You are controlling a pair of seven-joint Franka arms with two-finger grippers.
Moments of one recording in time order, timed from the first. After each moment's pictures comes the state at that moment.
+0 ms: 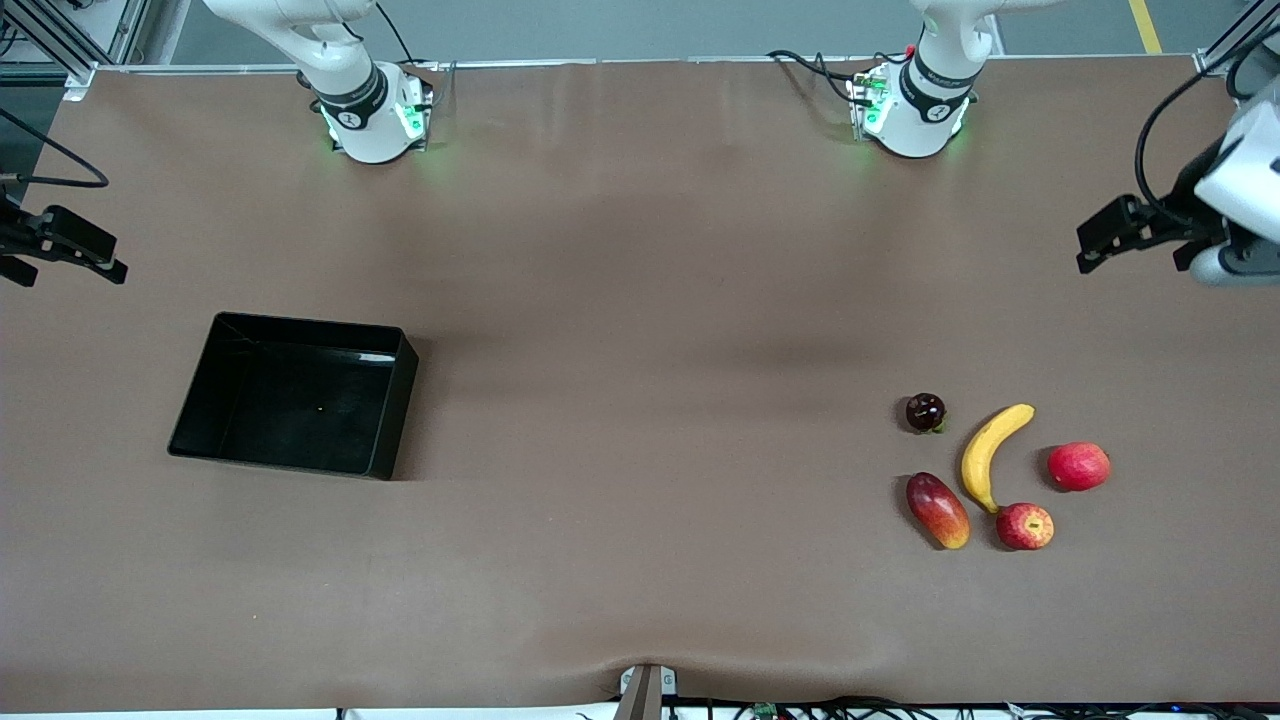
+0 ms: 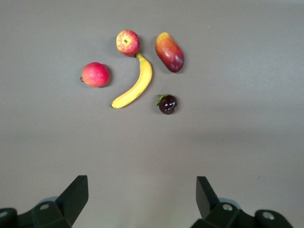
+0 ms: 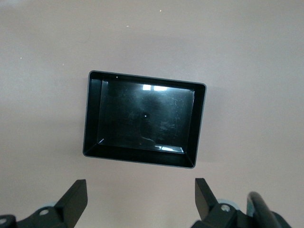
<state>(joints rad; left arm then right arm) 0.09 0.04 -0.18 -1.51 0.04 1.54 -0.10 0.01 -0.02 -0.10 -1.59 0.01 1.60 -0.11</state>
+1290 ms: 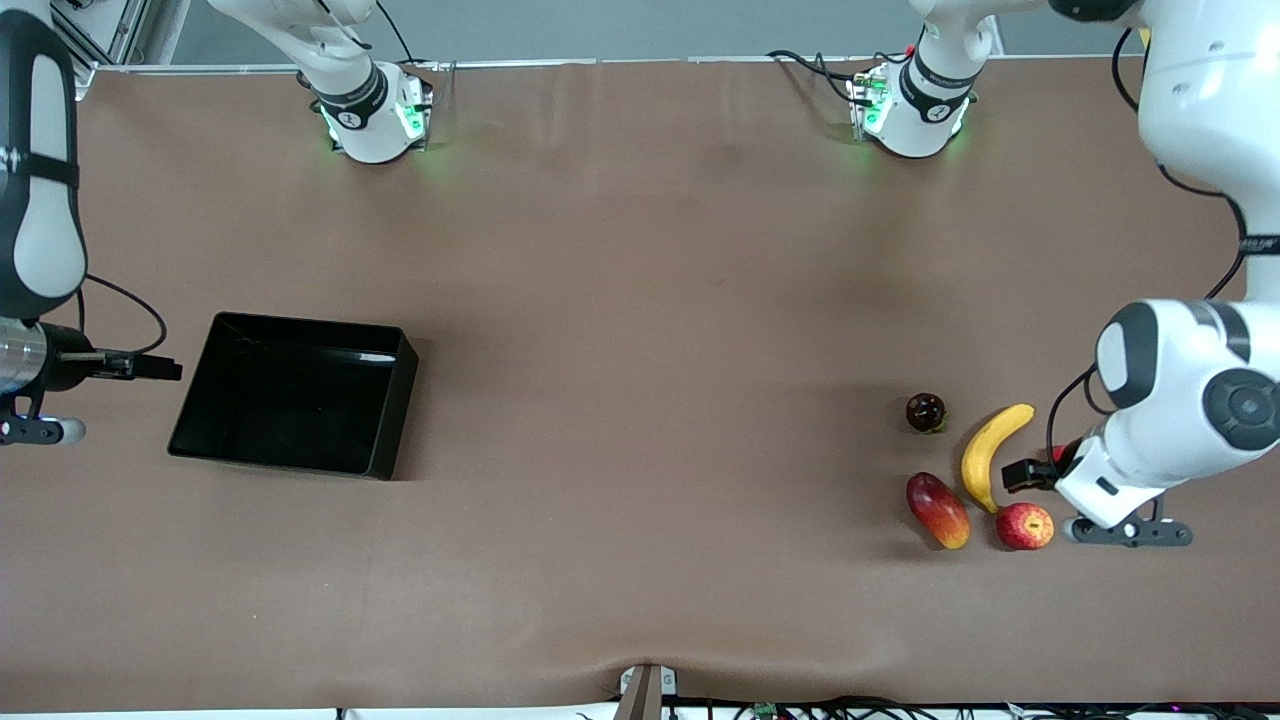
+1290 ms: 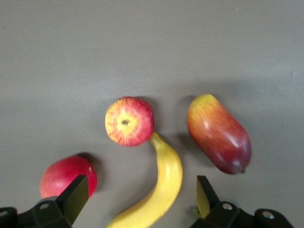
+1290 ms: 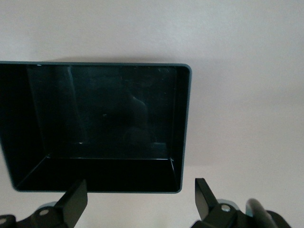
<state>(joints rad) 0.14 0.66 -0.18 -1.43 0.21 2.14 -0.04 -0.13 0.36 -0.10 -1.58 0.01 1.71 -0.13</state>
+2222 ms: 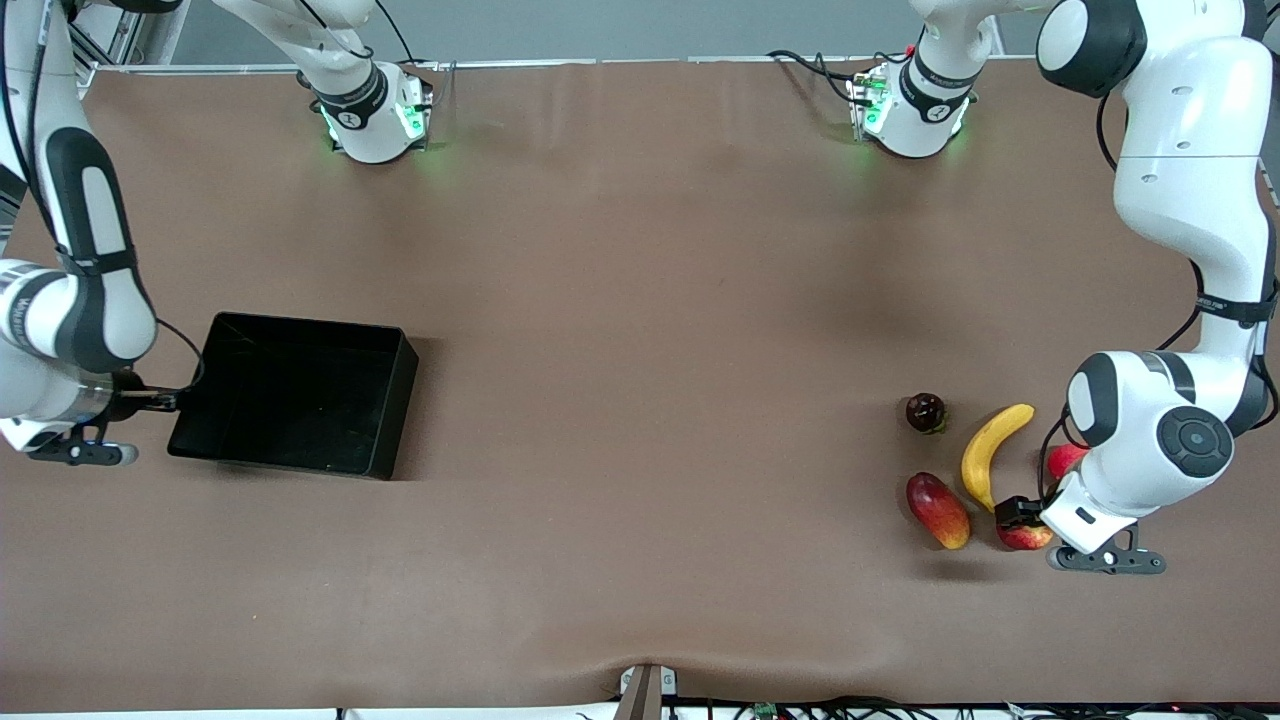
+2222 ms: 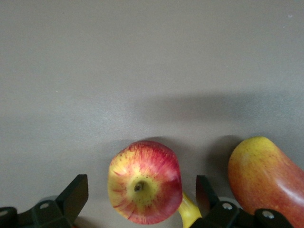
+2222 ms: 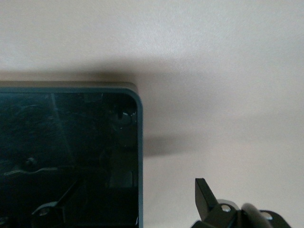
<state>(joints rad) 0.16 0.83 -0.14 -1.40 0.22 2.38 0.00 -0.21 0.52 -0.11 -1.79 0.00 2.14 -0.21</state>
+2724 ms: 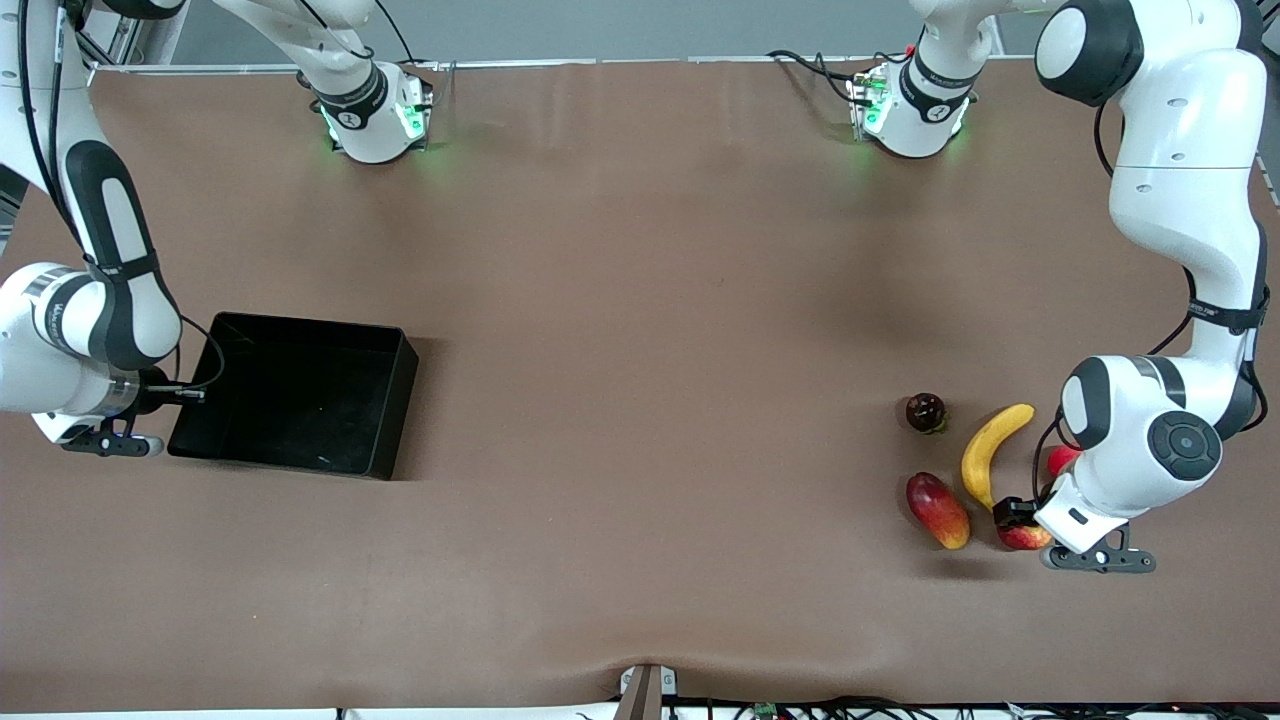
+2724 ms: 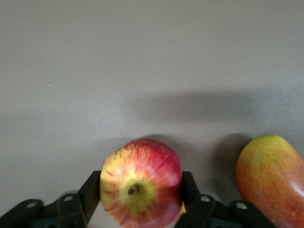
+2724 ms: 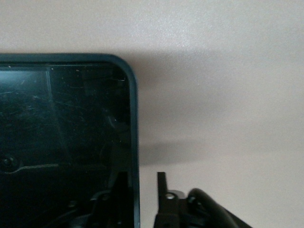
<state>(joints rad) 0.16 0.85 -0.14 -1.39 0.22 2.39 0.00 -0.21 0.53 -0.10 -1.83 0.00 2.16 -0.21</state>
